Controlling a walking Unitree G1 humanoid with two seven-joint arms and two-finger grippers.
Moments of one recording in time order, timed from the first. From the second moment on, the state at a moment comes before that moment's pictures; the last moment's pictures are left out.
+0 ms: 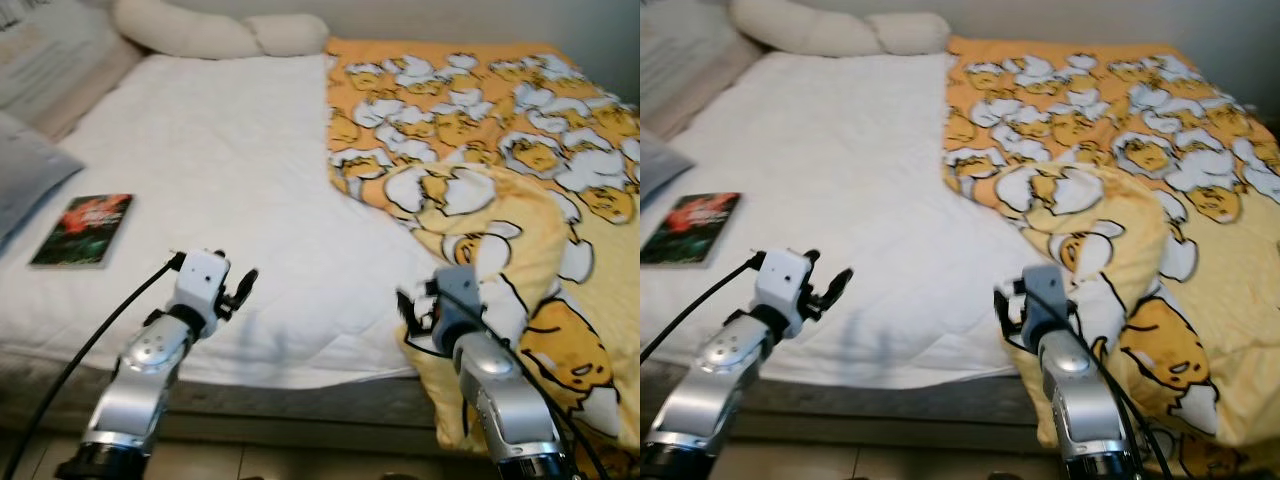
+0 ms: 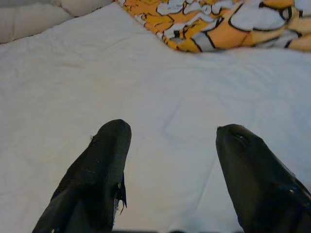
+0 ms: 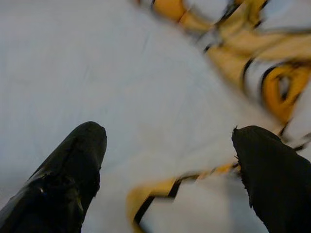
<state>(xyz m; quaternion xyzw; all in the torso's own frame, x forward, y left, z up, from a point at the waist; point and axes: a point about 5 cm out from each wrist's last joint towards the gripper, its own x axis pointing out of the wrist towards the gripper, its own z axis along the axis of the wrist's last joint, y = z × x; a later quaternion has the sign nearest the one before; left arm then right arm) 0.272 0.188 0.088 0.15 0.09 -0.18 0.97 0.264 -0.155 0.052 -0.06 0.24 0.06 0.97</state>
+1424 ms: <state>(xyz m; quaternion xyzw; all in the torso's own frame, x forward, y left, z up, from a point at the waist) 0.269 0.183 0.087 0.23 0.16 -0.39 0.88 0.295 -0.172 -0.007 -0.22 0.40 0.13 0.88</state>
